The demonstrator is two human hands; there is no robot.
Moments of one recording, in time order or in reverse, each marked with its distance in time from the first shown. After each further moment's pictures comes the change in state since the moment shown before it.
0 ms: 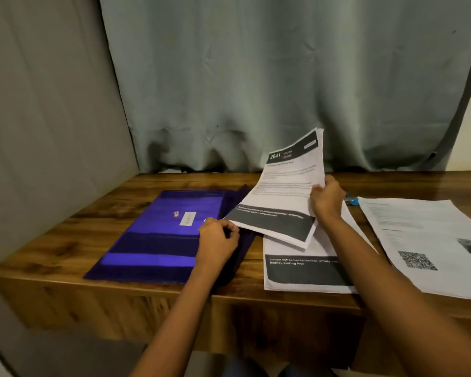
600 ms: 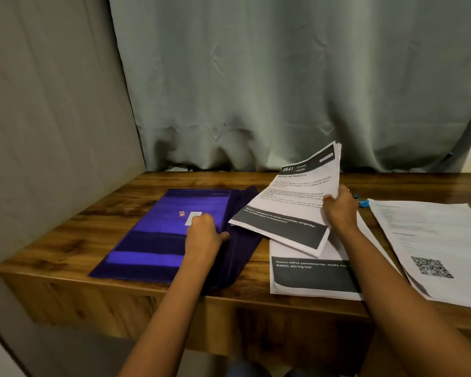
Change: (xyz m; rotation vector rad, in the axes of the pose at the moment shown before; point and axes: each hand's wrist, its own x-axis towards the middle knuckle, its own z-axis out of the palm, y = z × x) left_hand 0.019 -0.006 -0.024 0.318 -0.008 -0.178; right_hand 0.005 0.022 -0.005 -0.036 -0.076 0.063
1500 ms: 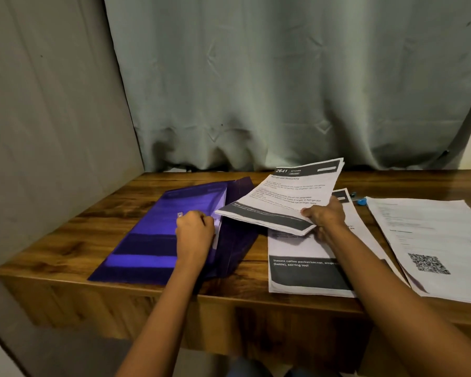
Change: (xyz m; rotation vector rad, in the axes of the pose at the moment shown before) left_hand 0.000 -0.008 -0.003 -0.253 0.301 0.043; right_hand -0.016 -0.001 0.013 0.310 -0.074 0.310
